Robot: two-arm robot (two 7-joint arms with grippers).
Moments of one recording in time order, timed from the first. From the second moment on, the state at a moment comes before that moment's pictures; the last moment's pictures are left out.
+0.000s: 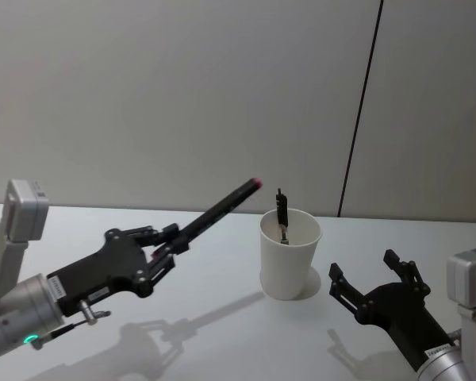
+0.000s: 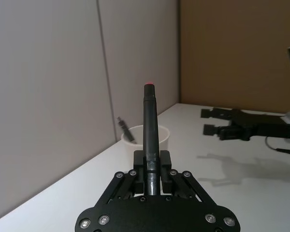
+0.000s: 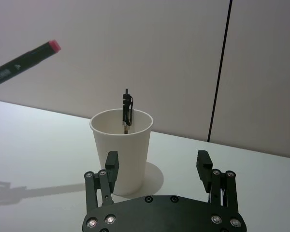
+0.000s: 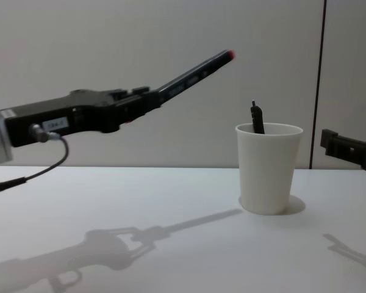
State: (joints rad) left arm -0.41 0.50 0.41 -1.43 -0.64 -0.11 -0.75; right arm -0.01 0.34 -0.23 -1.77 0.29 0.03 0.07
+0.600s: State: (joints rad) left arm -0.50 0.41 0.50 -1.35 -0.66 -0.14 -0.88; right arm -0.01 0.34 -0.23 -1.77 0.29 0.03 0.07
